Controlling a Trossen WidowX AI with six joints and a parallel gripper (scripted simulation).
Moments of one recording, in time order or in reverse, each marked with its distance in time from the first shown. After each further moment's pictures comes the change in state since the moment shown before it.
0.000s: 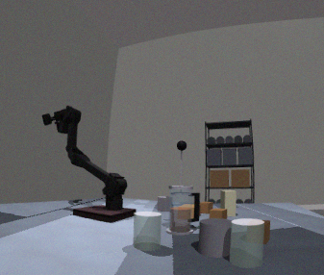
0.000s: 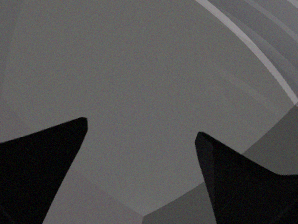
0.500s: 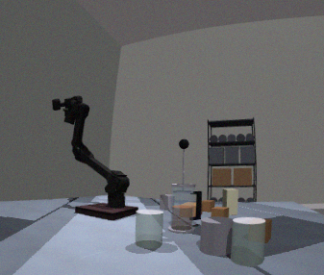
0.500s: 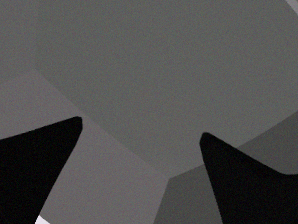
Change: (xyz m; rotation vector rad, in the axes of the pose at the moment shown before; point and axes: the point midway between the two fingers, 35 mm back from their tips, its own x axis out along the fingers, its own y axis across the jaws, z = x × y) arm -0.040 0.054 -0.066 0.066 0.255 0.153
